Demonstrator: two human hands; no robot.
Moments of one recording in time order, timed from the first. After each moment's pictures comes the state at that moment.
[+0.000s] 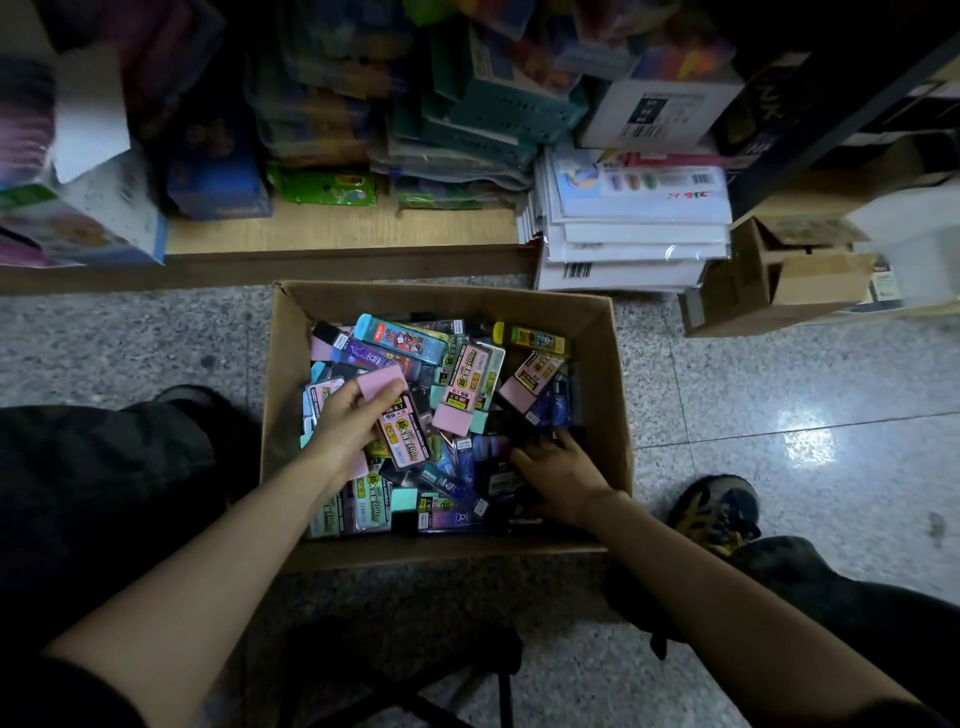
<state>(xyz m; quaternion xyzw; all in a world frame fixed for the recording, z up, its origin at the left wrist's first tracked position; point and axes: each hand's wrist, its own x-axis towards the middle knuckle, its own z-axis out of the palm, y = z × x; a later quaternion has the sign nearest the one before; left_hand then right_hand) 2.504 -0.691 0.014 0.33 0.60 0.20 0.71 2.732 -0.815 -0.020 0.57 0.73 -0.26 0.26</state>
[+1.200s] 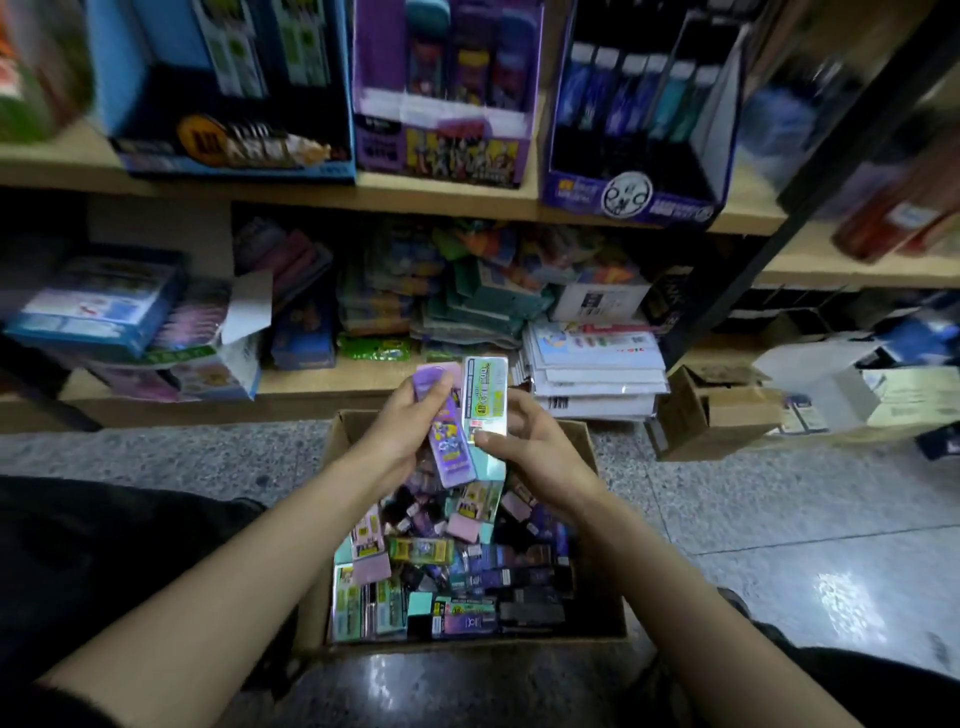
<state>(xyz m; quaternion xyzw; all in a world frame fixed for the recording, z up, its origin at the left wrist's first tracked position) 2.547 -0.663 0.165 0.41 0.46 0.34 0.72 2.675 -0.740 0.175 0.58 0.33 -0.56 -0.48</state>
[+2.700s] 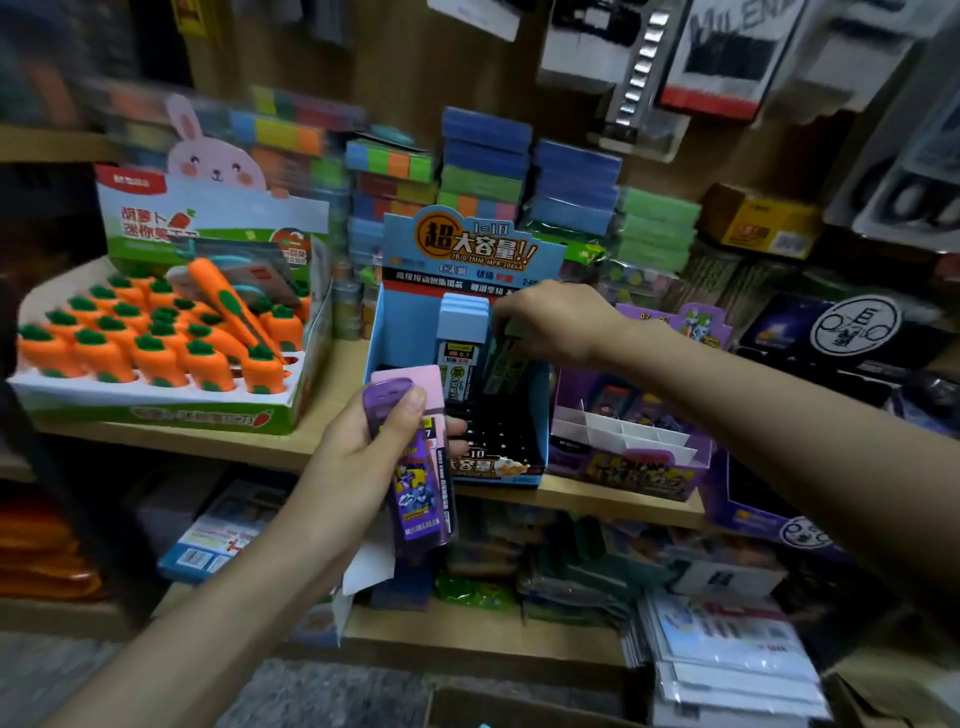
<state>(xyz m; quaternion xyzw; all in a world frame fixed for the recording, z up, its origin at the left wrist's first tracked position) 2.404 -0.532 0.355 0.51 0.31 0.55 0.59 2.601 -0.442 0.445 0.55 0.82 0.15 0.01</state>
